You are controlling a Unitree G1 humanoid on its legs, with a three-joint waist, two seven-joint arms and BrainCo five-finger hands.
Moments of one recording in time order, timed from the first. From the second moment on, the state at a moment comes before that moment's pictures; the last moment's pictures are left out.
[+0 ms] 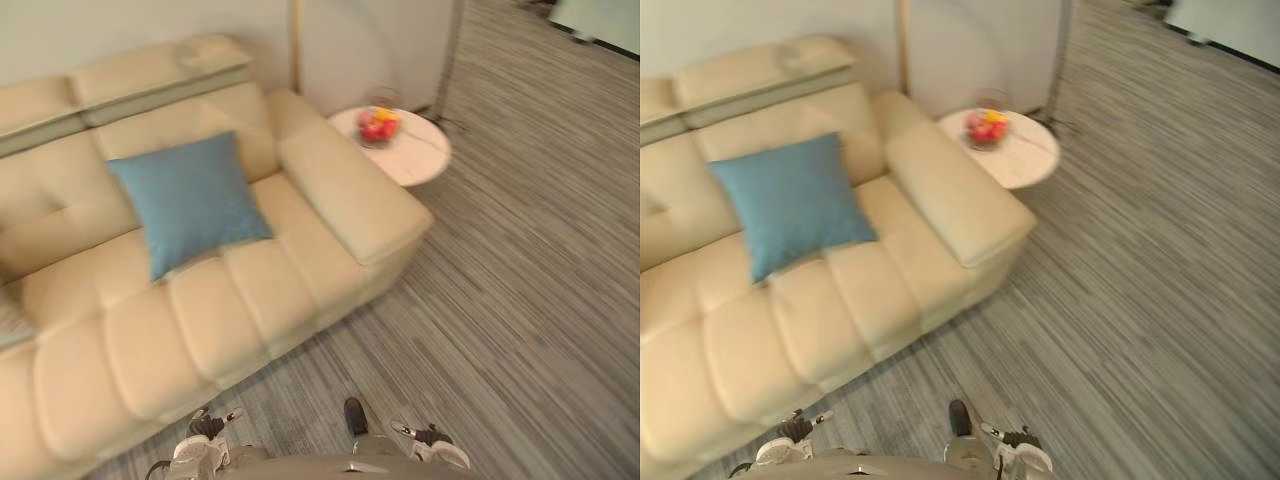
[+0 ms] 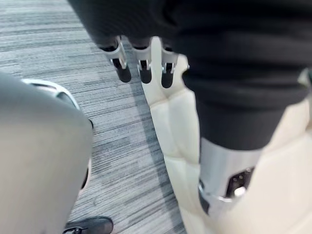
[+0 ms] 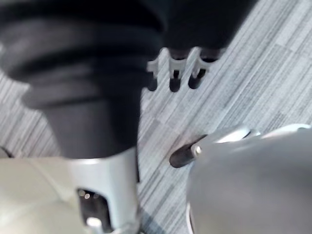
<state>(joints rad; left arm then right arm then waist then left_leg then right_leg) 0.01 0.01 0.27 1.07 0.02 -0.03 0.08 -0.01 -0.04 -0.36 1.00 -0.01 0.05 -0.14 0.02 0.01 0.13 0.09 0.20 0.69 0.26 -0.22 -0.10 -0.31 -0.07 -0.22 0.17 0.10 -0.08</state>
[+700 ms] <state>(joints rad) 0.00 -0.03 0.24 1.00 0.02 -0.04 0.08 -0.02 -0.04 -0.31 1.00 -0.04 0.05 -0.15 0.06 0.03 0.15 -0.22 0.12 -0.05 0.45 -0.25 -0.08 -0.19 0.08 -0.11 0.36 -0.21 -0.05</state>
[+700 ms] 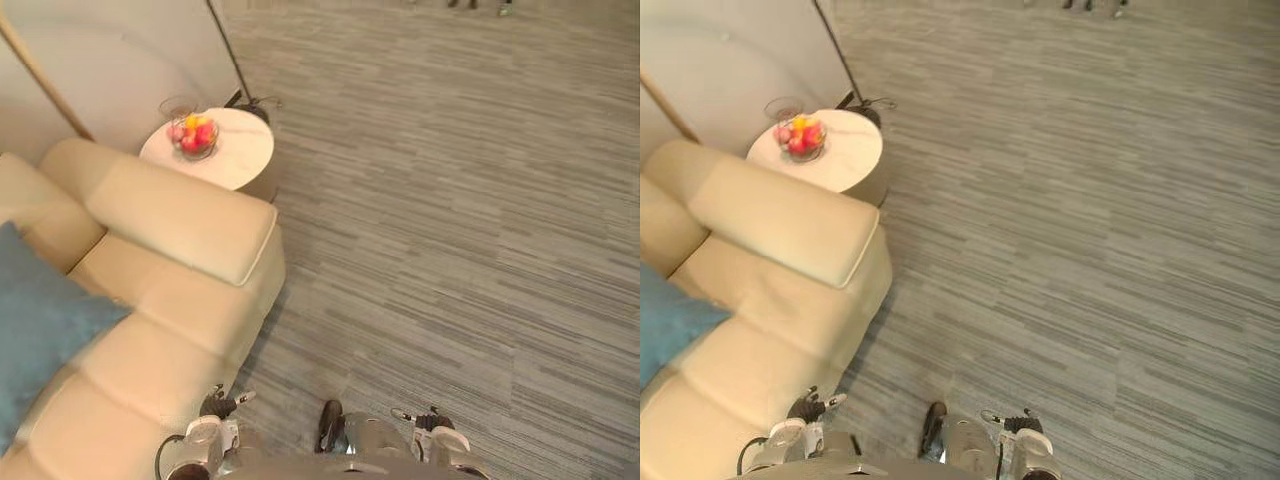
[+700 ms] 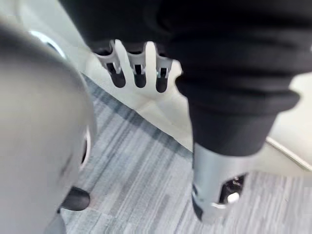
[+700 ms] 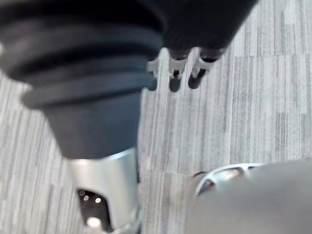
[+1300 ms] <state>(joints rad) 0.01 0.01 0.21 1.09 0.02 -0.02 0.08 -0.04 -0.04 -0.32 1.07 -0.02 0.04 -0.15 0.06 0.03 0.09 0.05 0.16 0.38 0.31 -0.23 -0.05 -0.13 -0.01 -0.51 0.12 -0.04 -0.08</state>
